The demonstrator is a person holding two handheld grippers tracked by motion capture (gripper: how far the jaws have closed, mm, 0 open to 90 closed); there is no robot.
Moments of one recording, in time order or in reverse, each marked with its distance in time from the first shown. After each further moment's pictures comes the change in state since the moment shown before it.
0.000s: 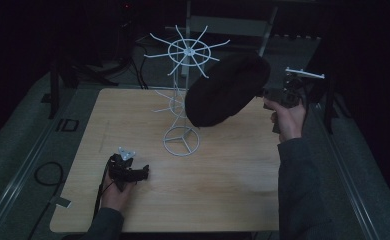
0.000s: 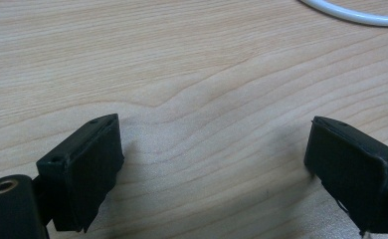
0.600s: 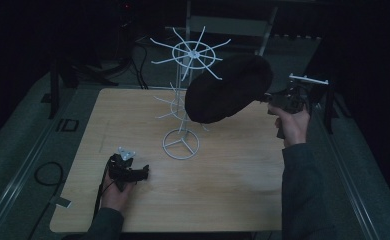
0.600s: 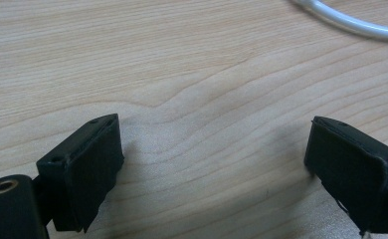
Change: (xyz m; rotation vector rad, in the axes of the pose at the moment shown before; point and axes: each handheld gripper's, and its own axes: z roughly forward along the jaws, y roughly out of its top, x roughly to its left) left arm 0.000 0.000 0.000 -0.002 0.001 0.000; right arm -0.014 -0.012 -0.011 -0.012 -0.025 -0.031
